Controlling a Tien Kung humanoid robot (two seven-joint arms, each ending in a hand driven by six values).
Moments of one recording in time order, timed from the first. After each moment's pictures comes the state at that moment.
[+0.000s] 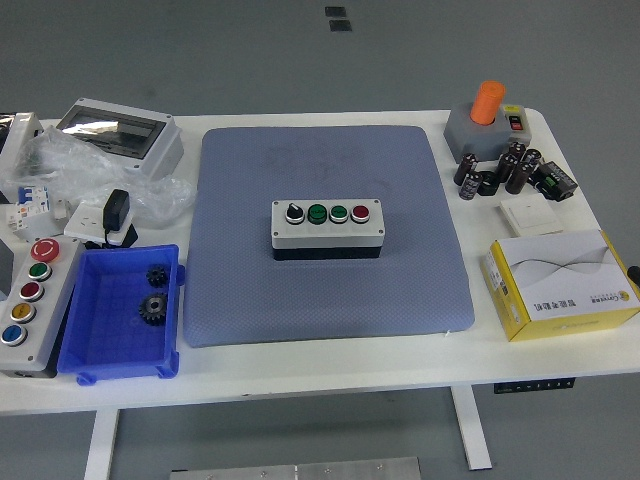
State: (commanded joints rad) left arm -0.07 0.18 -1.50 -0.18 1.21 -0.13 0.24; right arm 0.11 -0.34 1.61 1.54 -1.09 -0.43 0.40
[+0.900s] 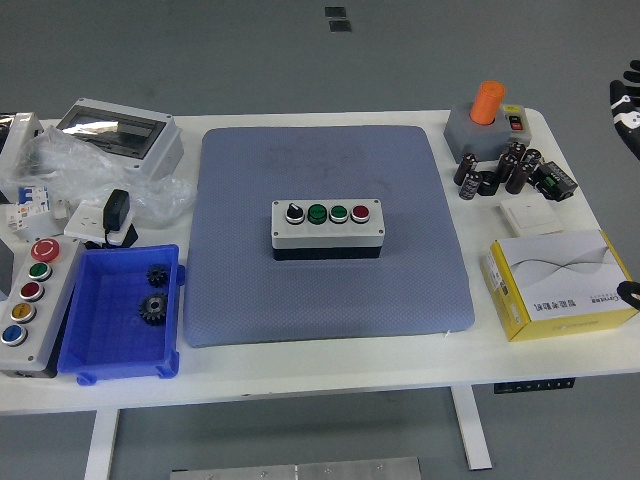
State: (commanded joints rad) left arm -0.05 0.18 -1.52 -0.18 1.21 -0.11 0.25; right arm 0.11 -0.35 1.57 1.54 -1.45 -0.26 0.07
